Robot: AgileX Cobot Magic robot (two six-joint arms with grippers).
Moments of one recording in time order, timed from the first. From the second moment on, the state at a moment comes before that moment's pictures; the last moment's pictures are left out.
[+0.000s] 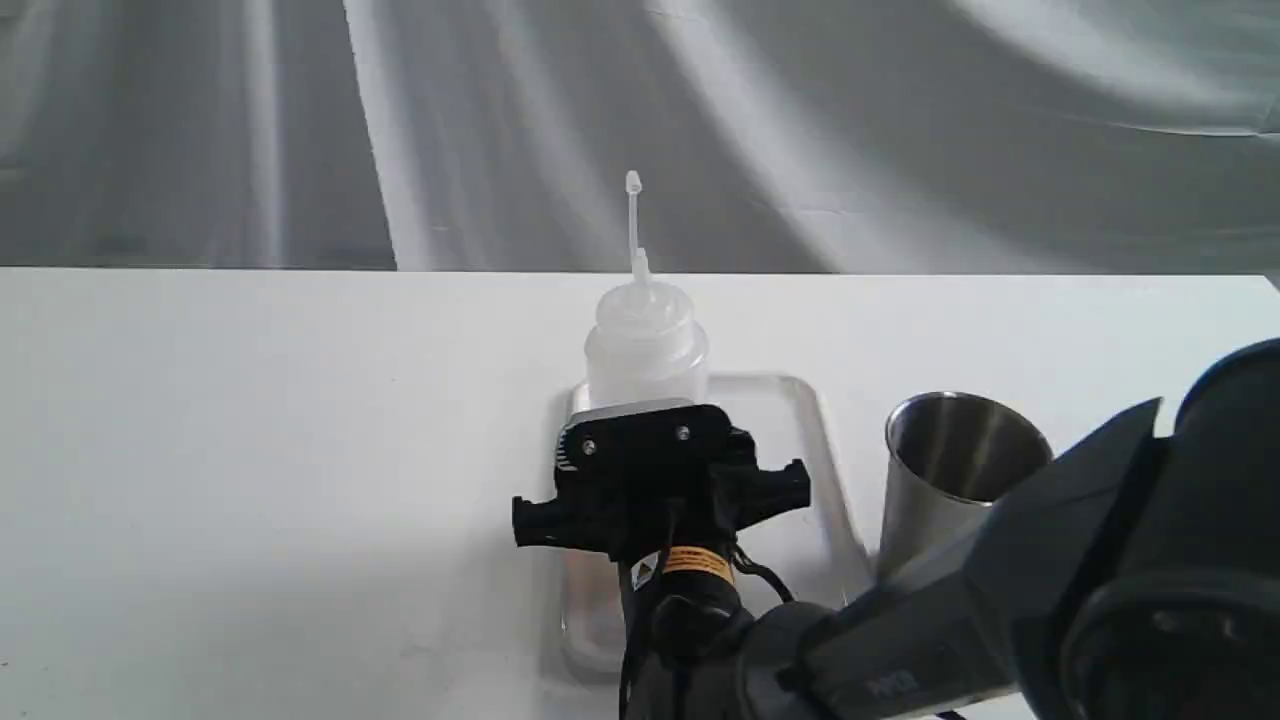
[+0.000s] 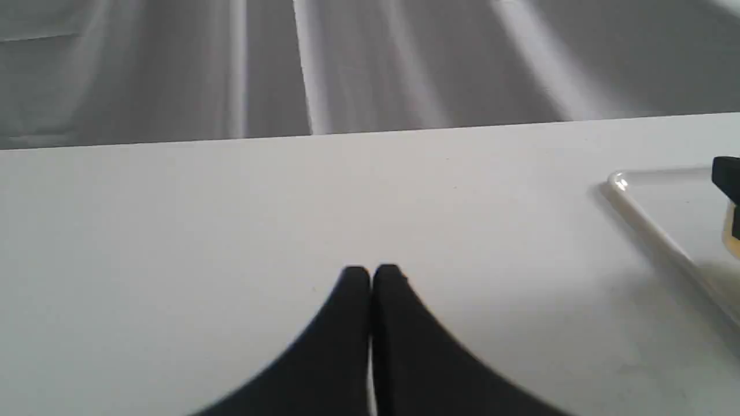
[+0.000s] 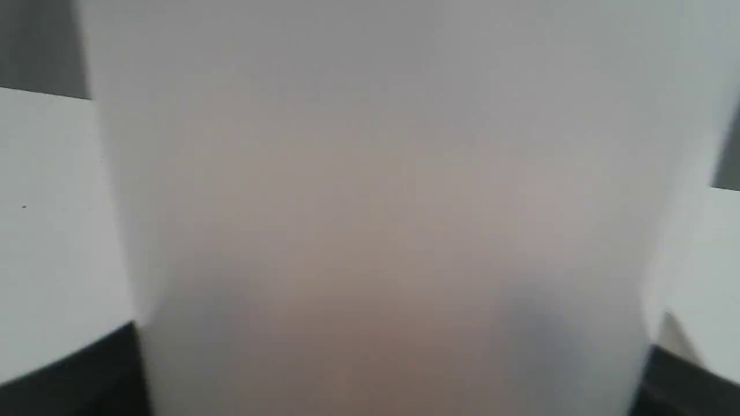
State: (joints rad) left arm -0.02 0.00 0.00 -0.01 0.27 0.04; right arm 0.73 2.30 -1.10 0.89 -1.12 -0.46
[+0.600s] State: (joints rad) left arm -0.02 0.00 0.00 -0.01 0.27 0.04; right arm 0.73 2.30 -1.10 0.88 -1.11 -0.44
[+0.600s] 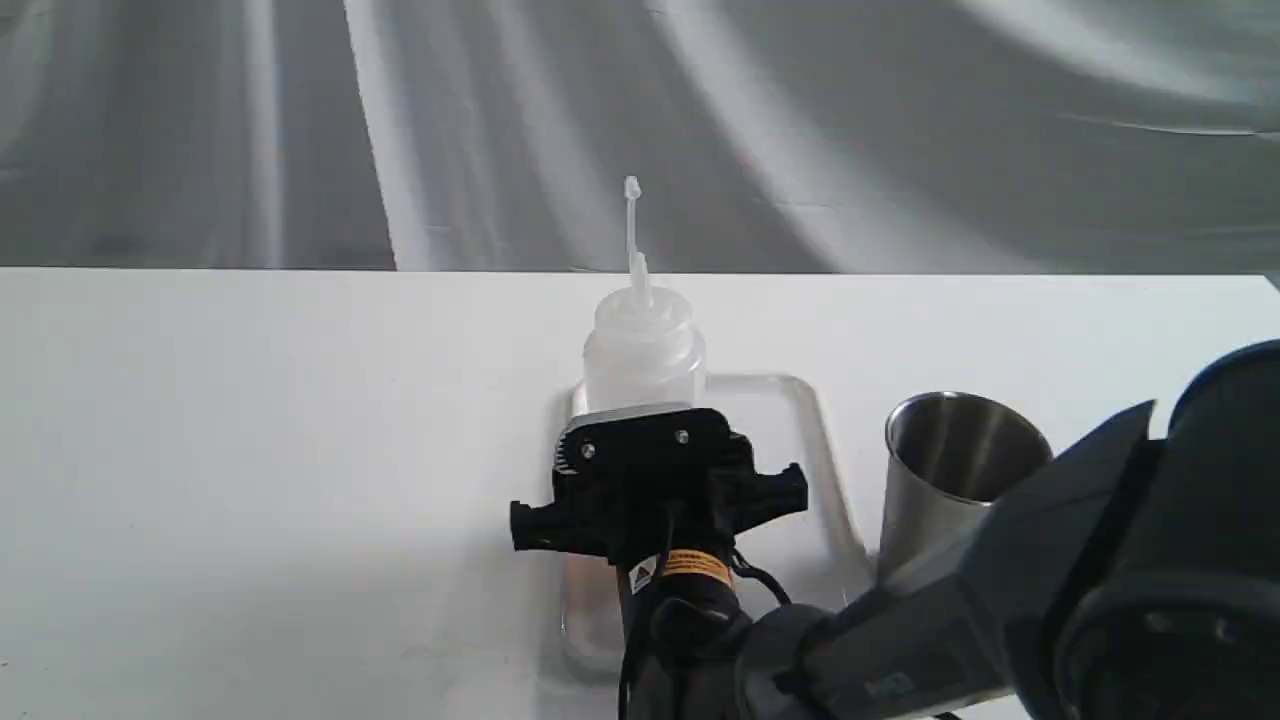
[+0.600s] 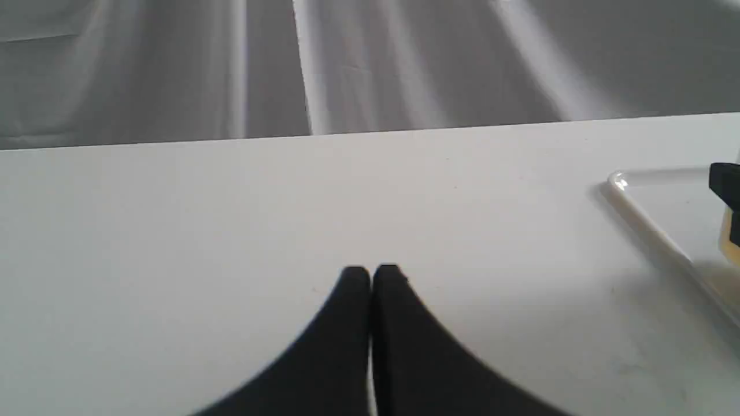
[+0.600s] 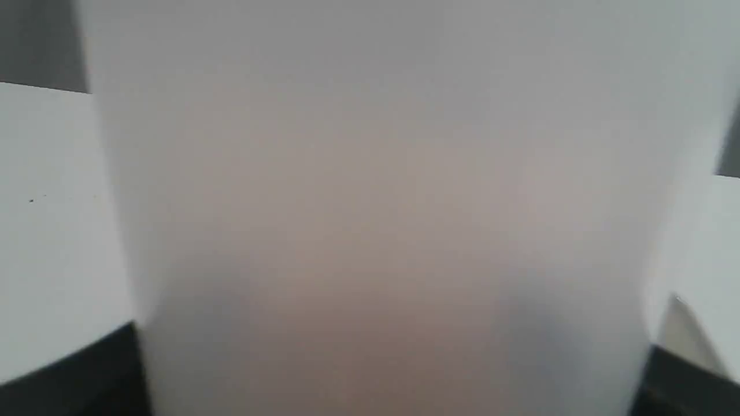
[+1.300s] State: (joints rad) left arm -0.02 0.00 0.00 -0.01 0.27 0.04; right arm 0.73 2.33 -1.10 0.88 -1.11 -0.39
